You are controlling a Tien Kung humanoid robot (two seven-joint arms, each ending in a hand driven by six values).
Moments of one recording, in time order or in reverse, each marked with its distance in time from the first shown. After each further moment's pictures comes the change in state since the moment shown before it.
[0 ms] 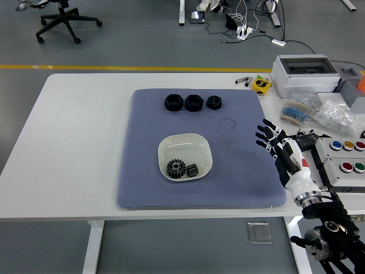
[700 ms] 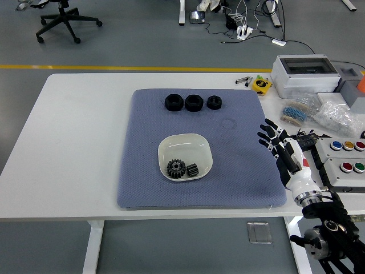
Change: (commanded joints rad) left arm -0.003 0.000 0.033 0.000 -0.027 -0.003 0.001; right arm 0.003 0.006 0.005 0.000 0.000 -0.014 0.002
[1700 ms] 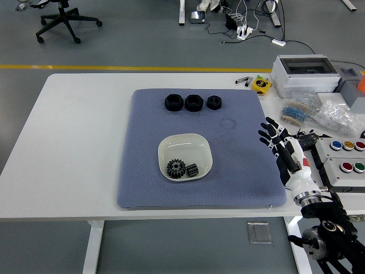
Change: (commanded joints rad) left arm -0.002 0.000 0.009 0.000 -0.008 -0.001 0.000; right arm 0.000 0.006 -0.006 0.002 -0.011 -0.023 0.017
